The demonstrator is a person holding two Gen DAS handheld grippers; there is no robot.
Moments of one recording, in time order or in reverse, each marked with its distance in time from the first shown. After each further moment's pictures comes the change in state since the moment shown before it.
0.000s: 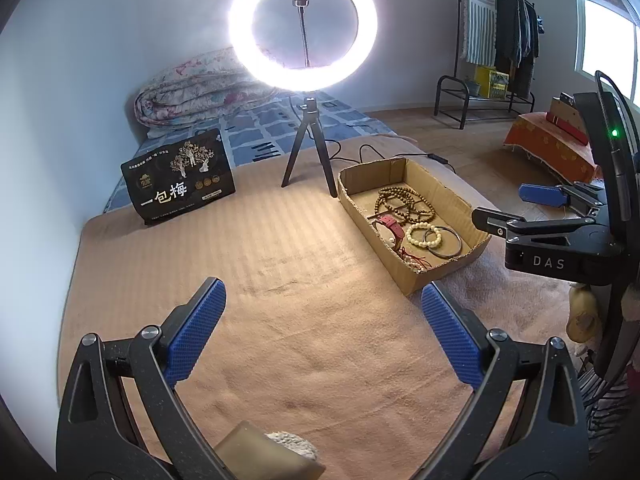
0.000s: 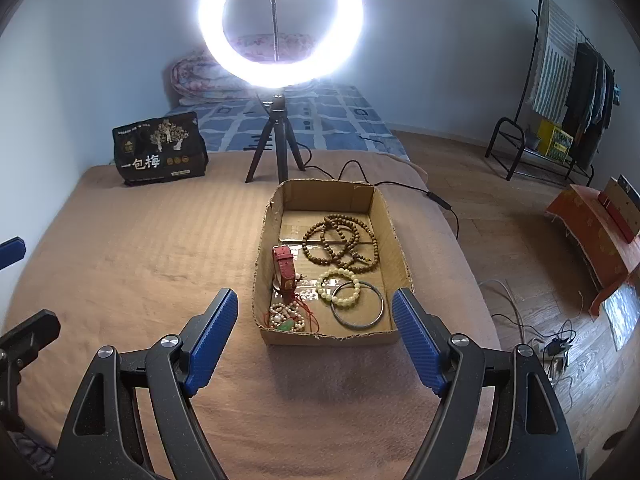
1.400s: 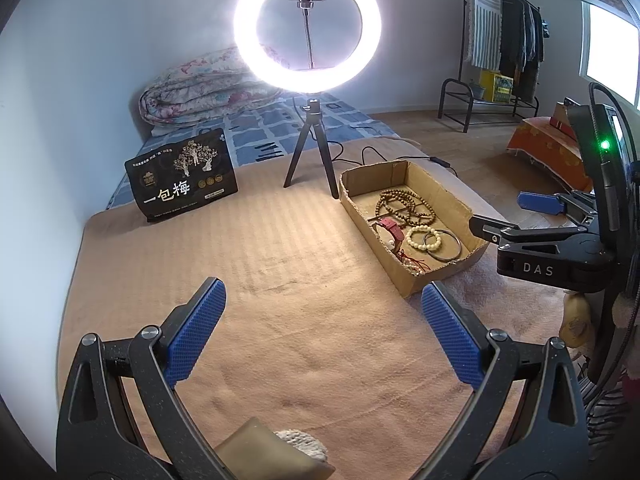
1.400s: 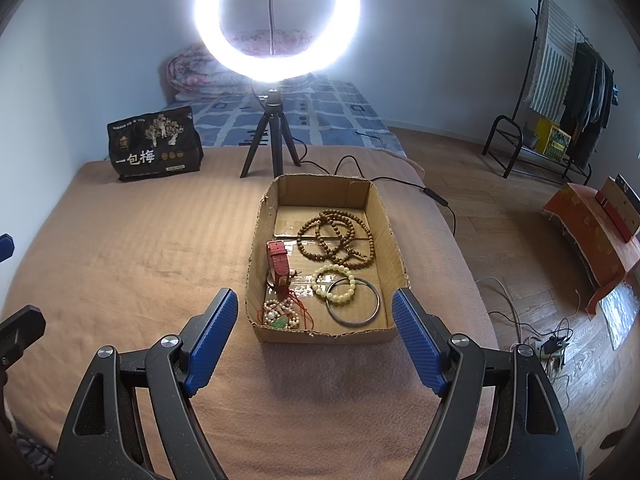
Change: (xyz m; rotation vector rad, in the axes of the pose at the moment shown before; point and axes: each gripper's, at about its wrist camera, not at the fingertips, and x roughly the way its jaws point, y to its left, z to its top) left arm -0.001 -0.002 -0.001 -0.010 -0.003 0.013; right arm 0.004 -0.005 -0.002 0.006 0.013 -0.009
